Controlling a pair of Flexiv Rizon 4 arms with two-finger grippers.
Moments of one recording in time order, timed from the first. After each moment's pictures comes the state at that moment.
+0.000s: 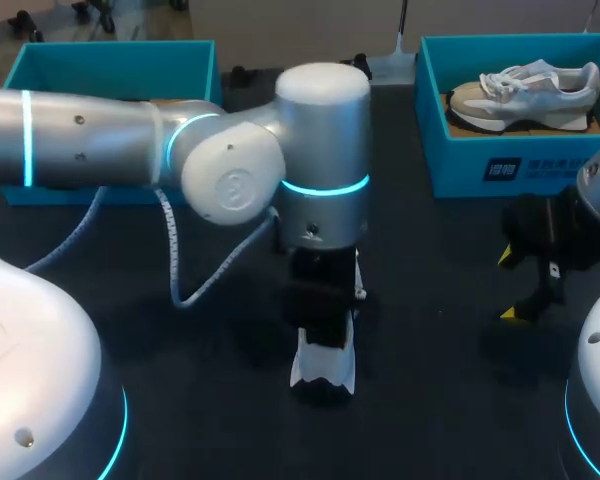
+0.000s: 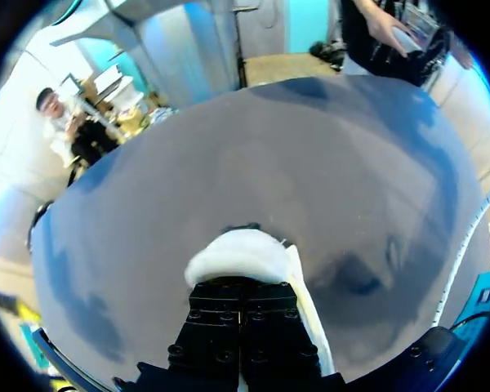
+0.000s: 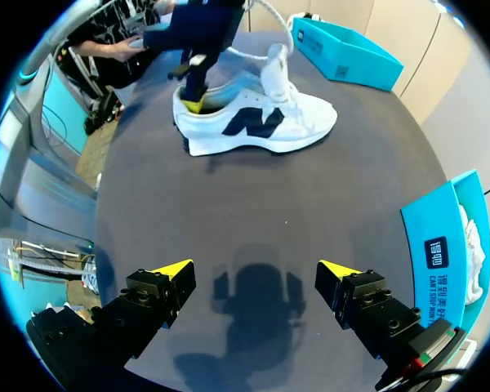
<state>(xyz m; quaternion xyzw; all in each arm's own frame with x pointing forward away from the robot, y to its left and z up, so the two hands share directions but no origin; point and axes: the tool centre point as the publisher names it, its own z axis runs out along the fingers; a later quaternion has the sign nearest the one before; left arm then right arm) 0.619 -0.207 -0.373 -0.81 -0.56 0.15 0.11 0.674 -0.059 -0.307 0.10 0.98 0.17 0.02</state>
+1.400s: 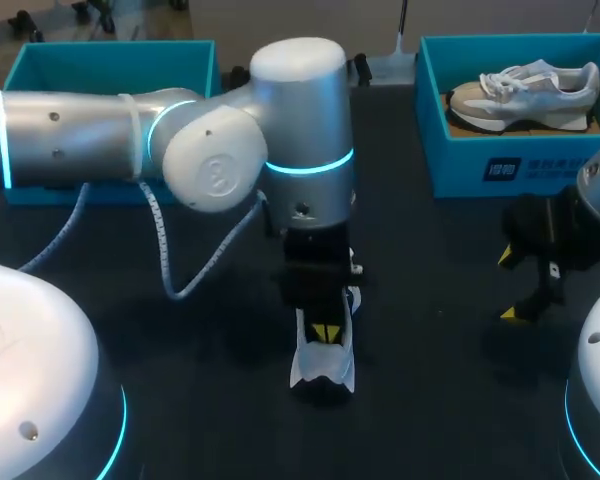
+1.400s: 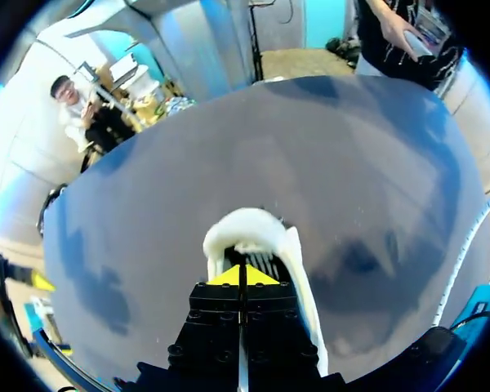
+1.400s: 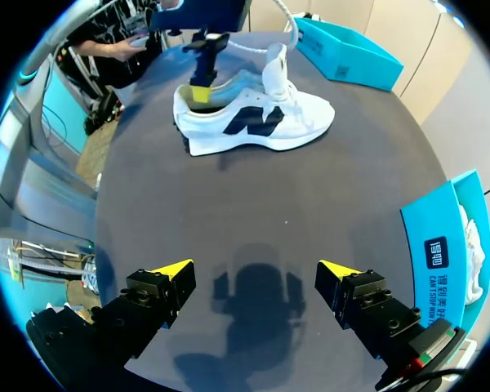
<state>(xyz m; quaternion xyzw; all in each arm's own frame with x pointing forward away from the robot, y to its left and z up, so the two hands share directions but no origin) 0.638 -0.211 -0.348 -0.79 -0.59 0.16 0.07 0.674 -0.059 -0.307 0.10 0.98 0.17 0.02</state>
